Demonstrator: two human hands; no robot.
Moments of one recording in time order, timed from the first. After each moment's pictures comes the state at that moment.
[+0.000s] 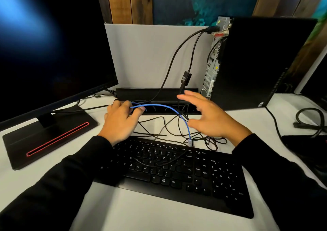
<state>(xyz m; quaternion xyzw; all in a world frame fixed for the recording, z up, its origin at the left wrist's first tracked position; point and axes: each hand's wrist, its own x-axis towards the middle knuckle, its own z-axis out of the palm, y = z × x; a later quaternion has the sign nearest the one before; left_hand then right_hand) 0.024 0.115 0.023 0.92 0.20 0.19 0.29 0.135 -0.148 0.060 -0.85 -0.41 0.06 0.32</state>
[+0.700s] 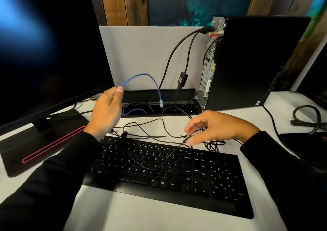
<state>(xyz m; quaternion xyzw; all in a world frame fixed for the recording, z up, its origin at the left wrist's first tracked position) 0.031 0.136 0.046 0.84 0.11 0.32 0.42 0.142 -0.172 0.064 -0.84 -0.41 0.24 0.26</state>
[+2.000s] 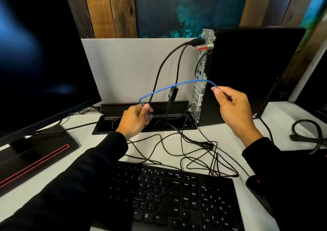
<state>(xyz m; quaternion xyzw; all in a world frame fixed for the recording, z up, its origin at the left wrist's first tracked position) 0.145 0.098 0.012 0.83 0.10 0.19 0.52 0.227 -0.193 0.065 -0.77 -0.22 -0.21 0.56</state>
